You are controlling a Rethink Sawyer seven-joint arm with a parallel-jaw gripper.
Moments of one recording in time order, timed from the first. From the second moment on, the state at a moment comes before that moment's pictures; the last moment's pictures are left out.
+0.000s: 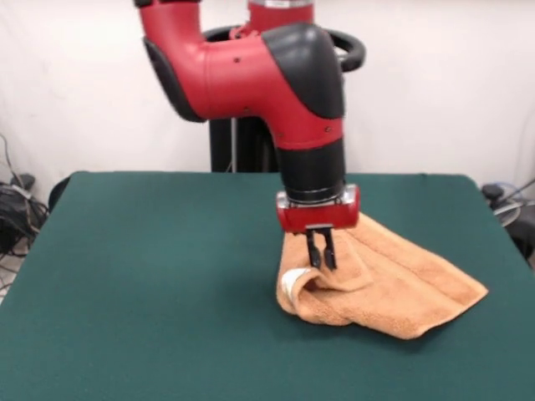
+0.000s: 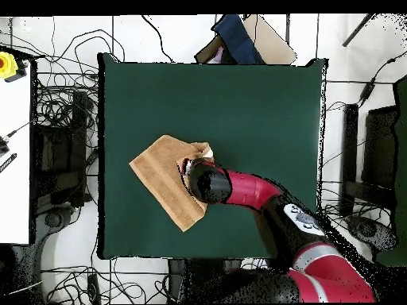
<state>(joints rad) -0.53 -0.51 0.32 1.88 -0.18 0.18 1.68</state>
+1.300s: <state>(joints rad) -0.82 -0.50 0.74 1.96 -0.34 0.39 1.64</state>
